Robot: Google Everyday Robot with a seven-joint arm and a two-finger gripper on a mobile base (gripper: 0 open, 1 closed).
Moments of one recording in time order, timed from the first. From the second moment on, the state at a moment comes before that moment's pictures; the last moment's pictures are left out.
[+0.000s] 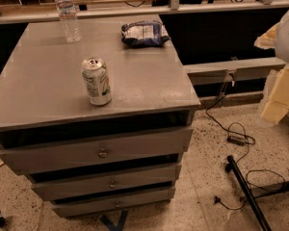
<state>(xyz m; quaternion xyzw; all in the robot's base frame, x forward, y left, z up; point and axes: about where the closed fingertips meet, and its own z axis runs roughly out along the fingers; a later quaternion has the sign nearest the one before) 0.438 -0.217 0.976 -0.60 0.78 -0.03 0.16</state>
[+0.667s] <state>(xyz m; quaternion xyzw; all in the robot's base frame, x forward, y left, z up) 0.460 -0.187 0.971 -0.61 0.77 -0.01 0.19</state>
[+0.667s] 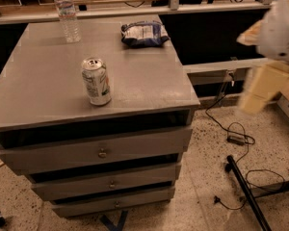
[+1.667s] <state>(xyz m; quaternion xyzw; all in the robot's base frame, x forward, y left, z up) 0.568 -0.045 0.938 -0.67 0.69 0.11 0.25</state>
